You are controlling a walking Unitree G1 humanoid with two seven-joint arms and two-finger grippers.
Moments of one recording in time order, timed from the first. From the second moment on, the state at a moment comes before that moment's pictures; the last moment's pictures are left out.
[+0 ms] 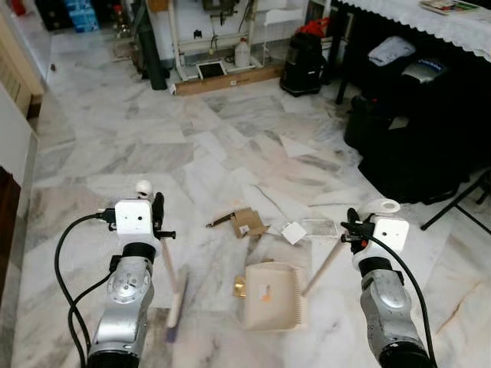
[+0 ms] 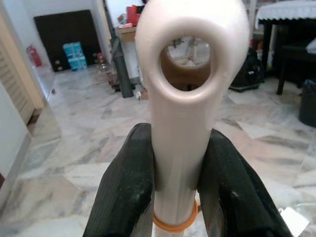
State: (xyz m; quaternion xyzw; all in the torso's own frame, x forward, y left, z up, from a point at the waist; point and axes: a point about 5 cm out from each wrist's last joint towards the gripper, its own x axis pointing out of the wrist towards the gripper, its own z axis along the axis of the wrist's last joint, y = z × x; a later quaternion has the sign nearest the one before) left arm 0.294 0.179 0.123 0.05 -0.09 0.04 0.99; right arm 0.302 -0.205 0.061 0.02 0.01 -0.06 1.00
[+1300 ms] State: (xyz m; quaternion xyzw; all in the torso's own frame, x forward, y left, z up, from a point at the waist) left arm 0.296 0.169 0.123 0.04 -0.08 0.02 1.00; right arm 0.300 -0.209 0.059 0.01 0.01 -0.06 1.00
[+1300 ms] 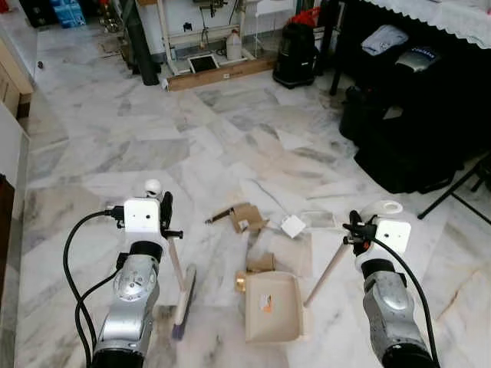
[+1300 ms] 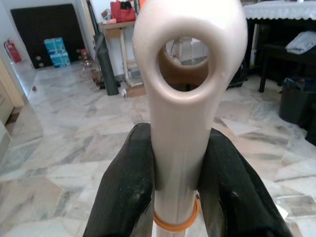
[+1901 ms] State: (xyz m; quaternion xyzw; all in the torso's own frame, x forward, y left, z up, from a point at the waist) left arm 0.298 0.172 0.122 0.05 -0.08 0.02 1.00; right arm 0.302 -0.210 0.061 0.01 0.01 -0.05 1.00
